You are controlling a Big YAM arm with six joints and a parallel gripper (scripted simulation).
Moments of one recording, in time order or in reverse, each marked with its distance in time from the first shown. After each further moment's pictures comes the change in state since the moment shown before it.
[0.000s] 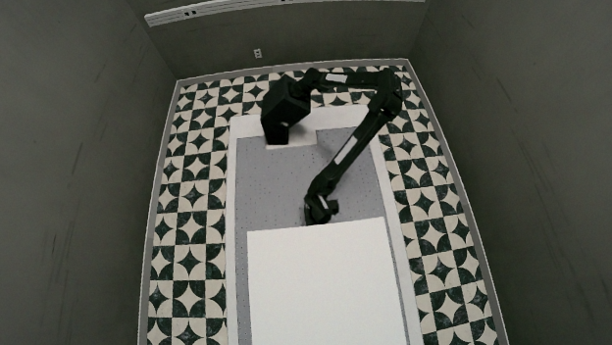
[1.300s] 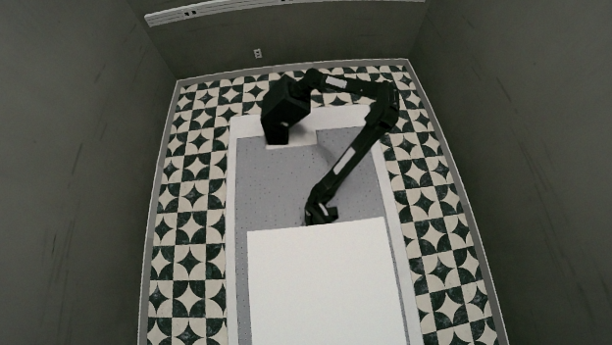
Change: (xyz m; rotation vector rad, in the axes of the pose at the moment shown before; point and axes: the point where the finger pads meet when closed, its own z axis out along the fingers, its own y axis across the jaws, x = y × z) arm 0.001 0.000 0.045 -0.005 0.002 0.003
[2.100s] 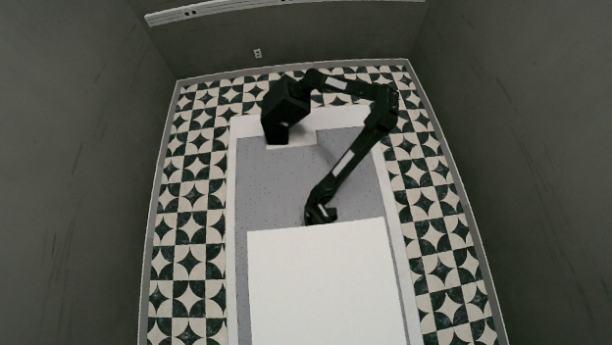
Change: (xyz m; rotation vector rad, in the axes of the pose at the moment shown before) arm 0.003 0.006 0.011 -0.012 0.005 0.002
